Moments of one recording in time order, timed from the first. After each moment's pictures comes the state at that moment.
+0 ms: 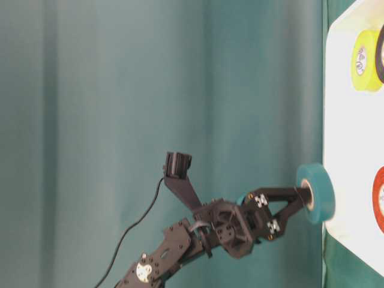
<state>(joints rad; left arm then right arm) 0.42 0.10 0.40 -0.02 0.45 0.20 0.02 -0.87 1.27 -0.34 0.04 0.35</state>
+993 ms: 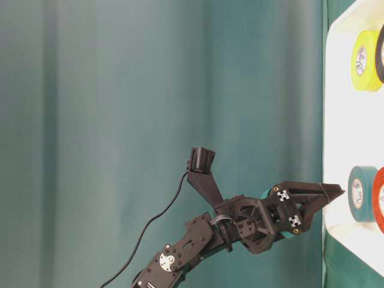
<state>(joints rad) 0.46 0.17 0.40 -0.02 0.43 0.20 0.02 -0.87 1.27 -0.34 0.04 0.35</state>
